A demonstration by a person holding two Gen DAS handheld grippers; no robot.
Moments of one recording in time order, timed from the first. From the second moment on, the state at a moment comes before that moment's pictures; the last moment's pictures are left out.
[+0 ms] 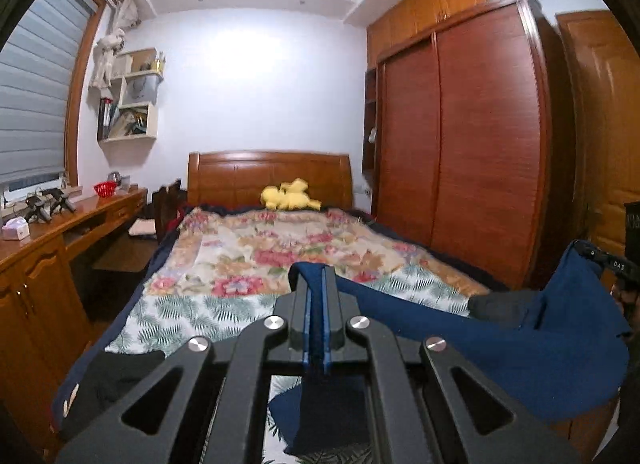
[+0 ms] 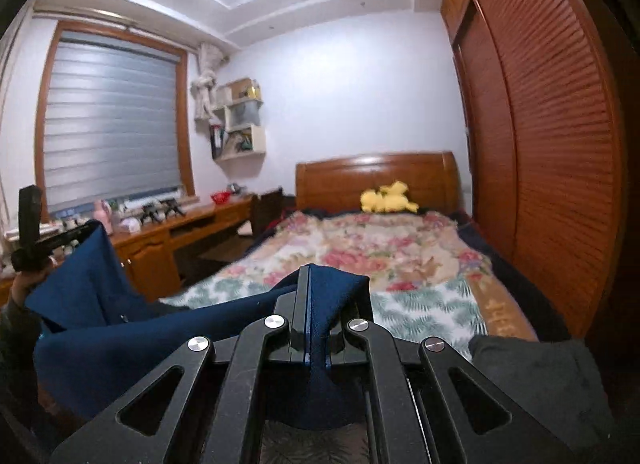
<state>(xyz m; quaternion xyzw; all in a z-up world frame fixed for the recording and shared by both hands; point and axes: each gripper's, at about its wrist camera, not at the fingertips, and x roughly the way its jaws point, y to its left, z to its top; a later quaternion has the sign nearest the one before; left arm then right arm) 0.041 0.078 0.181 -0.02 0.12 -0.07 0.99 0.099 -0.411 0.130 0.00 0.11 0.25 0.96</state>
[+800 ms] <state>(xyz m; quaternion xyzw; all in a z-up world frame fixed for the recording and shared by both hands) 0.201 0.063 -0.035 0.01 0.32 -0.03 0.95 0.255 -0.373 -0.088 -0.06 0.31 0.18 0.93</state>
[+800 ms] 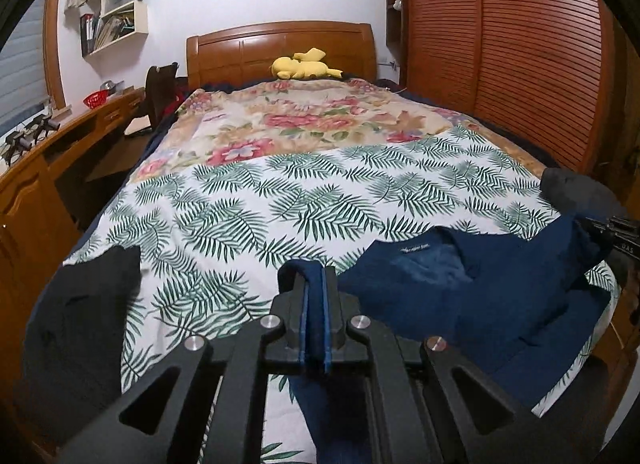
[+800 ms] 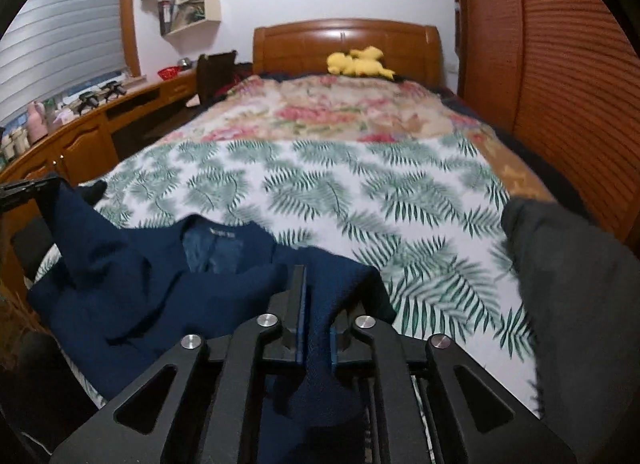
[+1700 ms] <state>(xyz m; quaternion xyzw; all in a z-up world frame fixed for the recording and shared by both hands) 0.159 0.112 -0.068 -0.02 0.29 0.00 0.96 0.197 -0.307 -0.087 -0.15 0.27 0.18 0.93</state>
